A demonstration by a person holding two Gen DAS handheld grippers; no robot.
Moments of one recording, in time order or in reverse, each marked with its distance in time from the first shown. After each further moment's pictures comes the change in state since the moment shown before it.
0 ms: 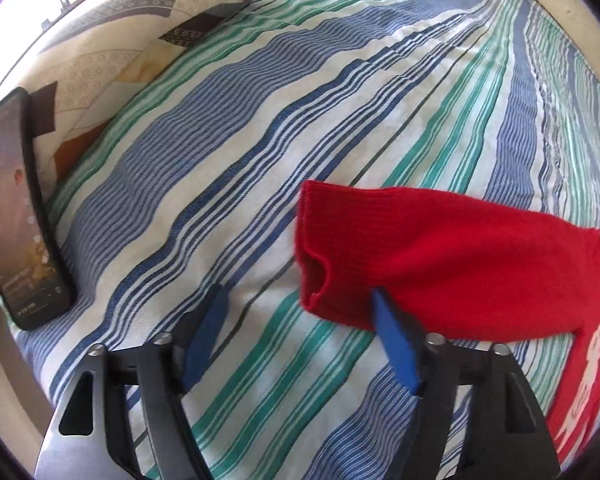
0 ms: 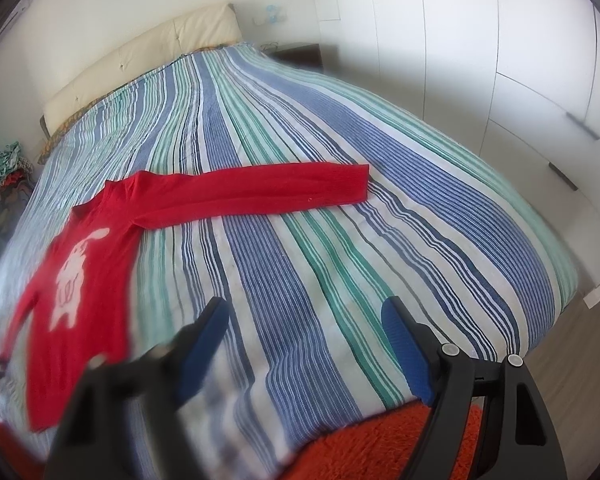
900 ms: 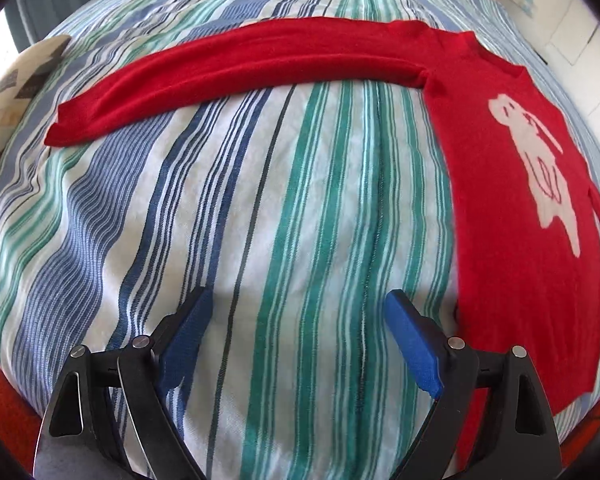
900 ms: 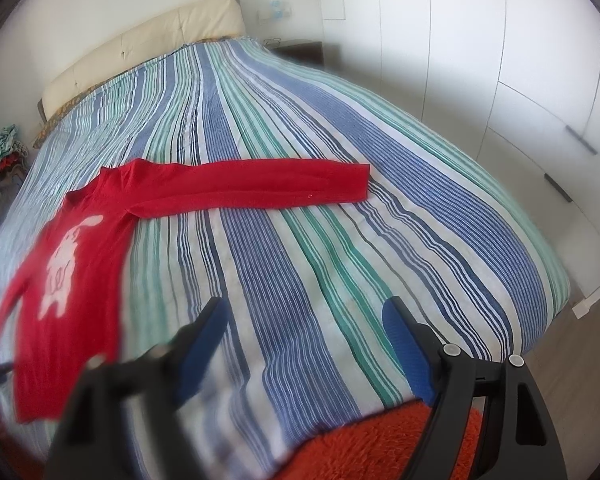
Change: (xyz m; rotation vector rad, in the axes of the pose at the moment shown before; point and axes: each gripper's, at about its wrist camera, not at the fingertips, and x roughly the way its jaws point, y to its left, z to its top) left arm -0.044 -0.127 -0.166 0.476 -0.046 -0.208; right arm 0.002 0.010 0.000 -0.050 0.018 -0.042
